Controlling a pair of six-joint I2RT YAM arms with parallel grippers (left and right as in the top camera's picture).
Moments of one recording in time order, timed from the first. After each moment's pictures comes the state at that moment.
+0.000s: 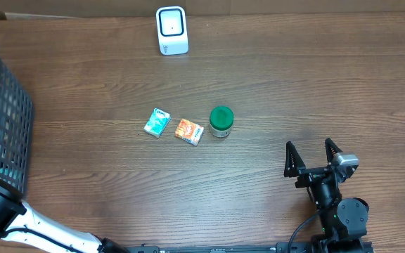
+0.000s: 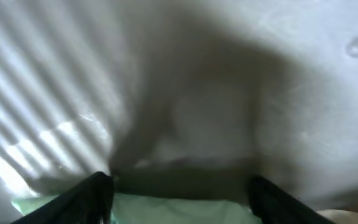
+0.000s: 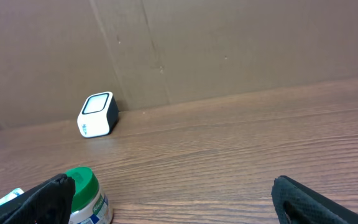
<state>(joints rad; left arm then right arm) 0.96 2.18 1.71 -1.12 -0.09 -0.25 0.12 0.01 0.02 -0.03 -0.03 0.23</state>
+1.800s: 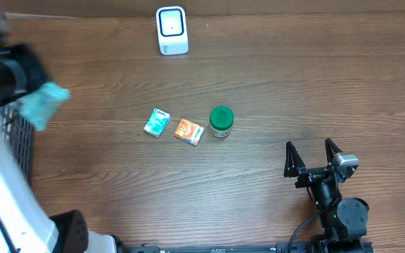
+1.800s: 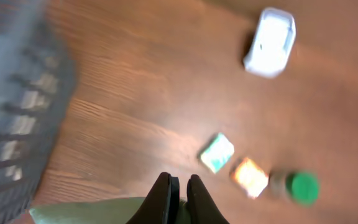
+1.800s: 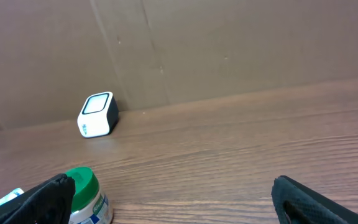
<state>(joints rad) 0.18 1.67 2.39 -1.68 0.06 -0.21 0.12 0.01 0.02 -0.03 -0.03 0.23</state>
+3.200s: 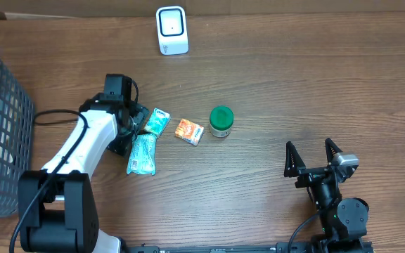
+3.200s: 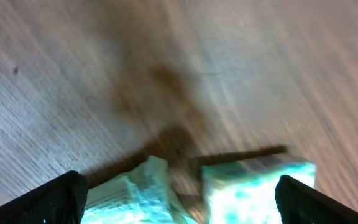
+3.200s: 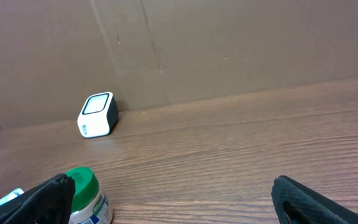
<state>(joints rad) -0.08 1.69 1.11 -0.74 -0.06 -1.12 0.12 0.01 0.02 -0.04 -0.03 0.23</state>
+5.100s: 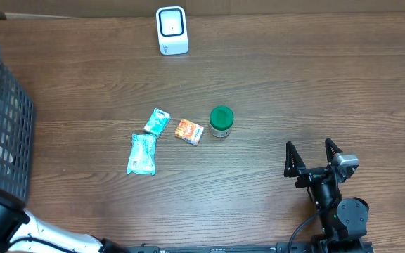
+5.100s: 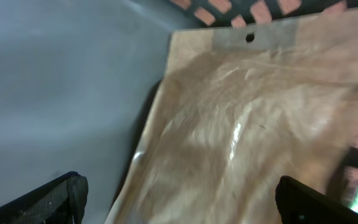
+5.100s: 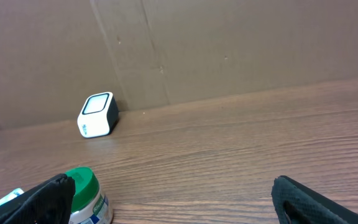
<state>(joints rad) 1.00 2.07 1.81 -1.06 0.60 0.40 0.12 0.01 0.02 -0.04 -0.03 0.23</state>
